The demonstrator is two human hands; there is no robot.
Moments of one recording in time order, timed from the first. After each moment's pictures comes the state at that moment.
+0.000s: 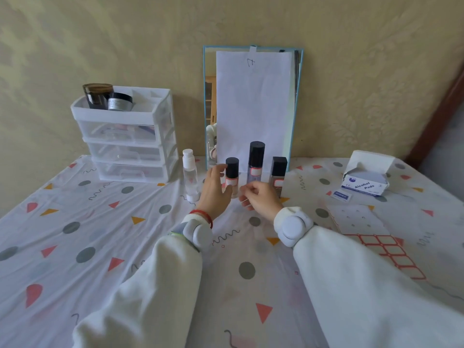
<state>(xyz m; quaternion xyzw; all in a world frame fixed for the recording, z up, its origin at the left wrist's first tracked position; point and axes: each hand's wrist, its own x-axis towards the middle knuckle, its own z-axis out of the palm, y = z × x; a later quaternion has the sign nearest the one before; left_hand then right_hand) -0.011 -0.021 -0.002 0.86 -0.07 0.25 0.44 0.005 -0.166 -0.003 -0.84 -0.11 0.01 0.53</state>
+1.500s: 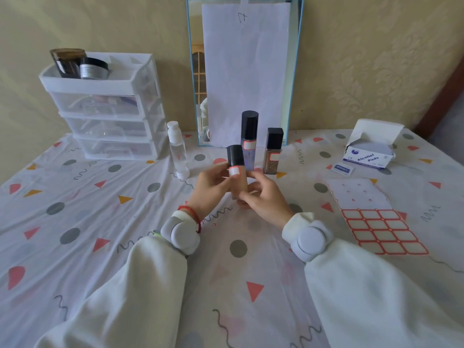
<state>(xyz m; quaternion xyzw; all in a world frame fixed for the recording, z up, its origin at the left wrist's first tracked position) -0.054 -0.040 -0.009 0.74 -0.09 0.09 0.66 -0.040 -0.189 -0.030 -0.79 -0.16 0.01 0.59</state>
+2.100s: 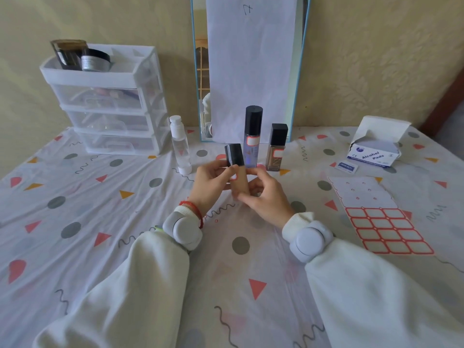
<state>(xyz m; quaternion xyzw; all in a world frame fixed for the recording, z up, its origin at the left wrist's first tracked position) -0.051 -0.038 -0.009 0.71 -0.01 0.10 0.69 -0.047 -0.187 -0.029 -0.80 -0.19 -0.04 0.57</state>
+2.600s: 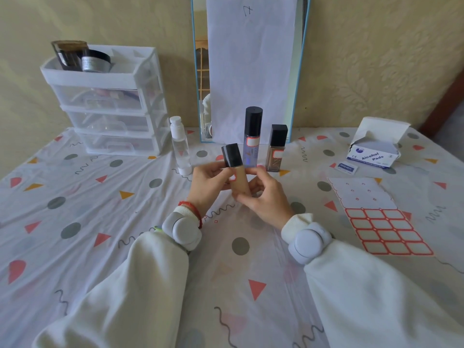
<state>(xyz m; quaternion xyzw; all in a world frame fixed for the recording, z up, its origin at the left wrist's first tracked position) -0.054 -0.038 -0.008 0.69 -0.02 0.11 0.71 -0.050 -0.187 -0.026 -0.81 -0.20 -0.09 0.54</state>
